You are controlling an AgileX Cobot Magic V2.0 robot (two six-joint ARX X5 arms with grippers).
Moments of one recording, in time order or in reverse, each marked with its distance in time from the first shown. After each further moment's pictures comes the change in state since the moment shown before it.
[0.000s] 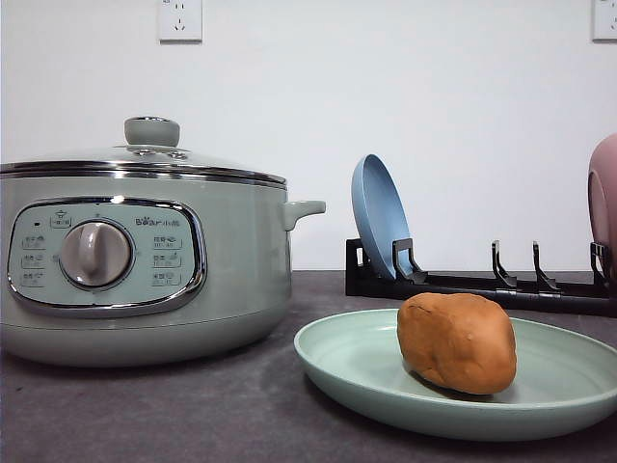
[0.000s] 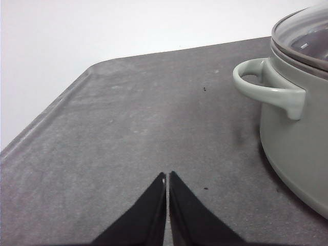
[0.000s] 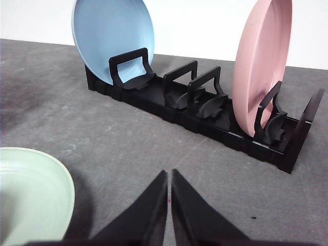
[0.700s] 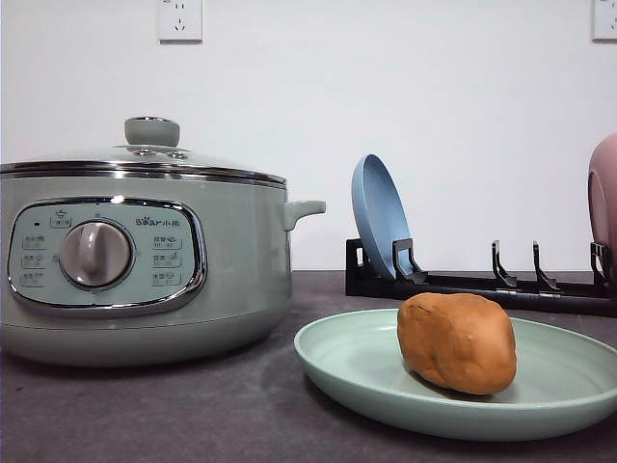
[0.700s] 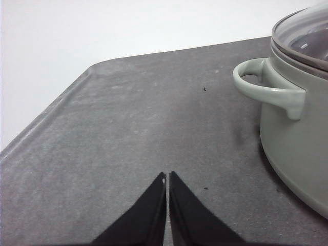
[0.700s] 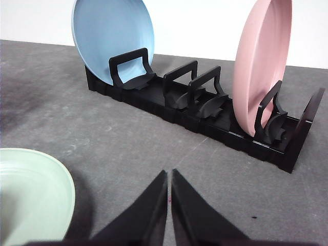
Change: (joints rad) left_arx 0.000 0.000 0.000 0.000 0.000 0.000; right_arx 0.000 0.000 0.000 0.000 0.000 0.004
